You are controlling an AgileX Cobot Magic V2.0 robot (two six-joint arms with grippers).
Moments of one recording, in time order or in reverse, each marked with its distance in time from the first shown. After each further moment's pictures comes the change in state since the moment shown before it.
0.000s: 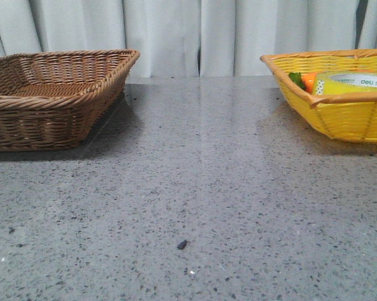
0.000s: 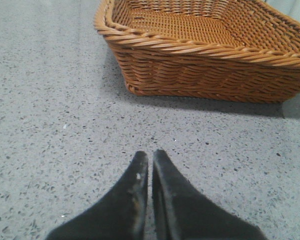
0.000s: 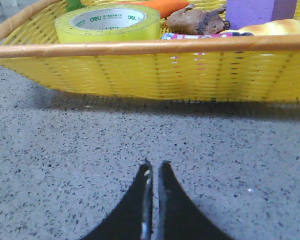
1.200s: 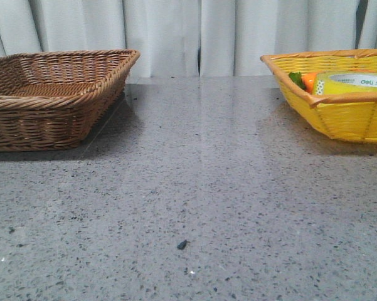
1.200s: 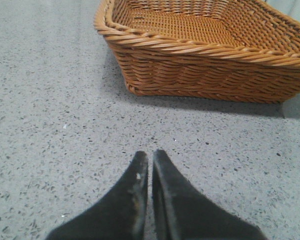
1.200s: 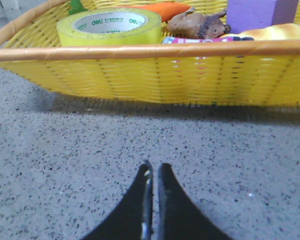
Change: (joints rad) left arm 0.002 0.000 0.000 0.000 0.000 0.000; right arm 0.000 0.000 0.000 -0.004 -0.018 0.000
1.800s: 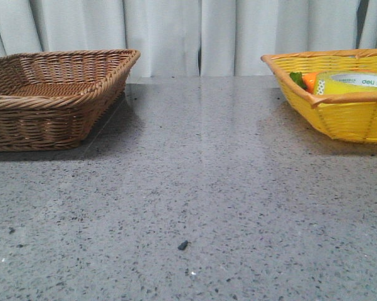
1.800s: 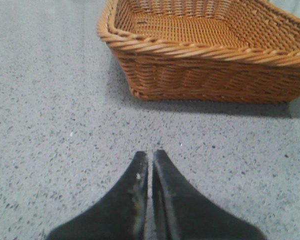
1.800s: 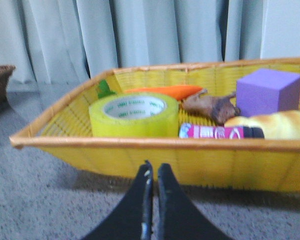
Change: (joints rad) left arm 0.000 0.000 0.000 0.042 -0.027 0.000; right arm 0.000 0.000 0.000 0.008 -0.254 0.000
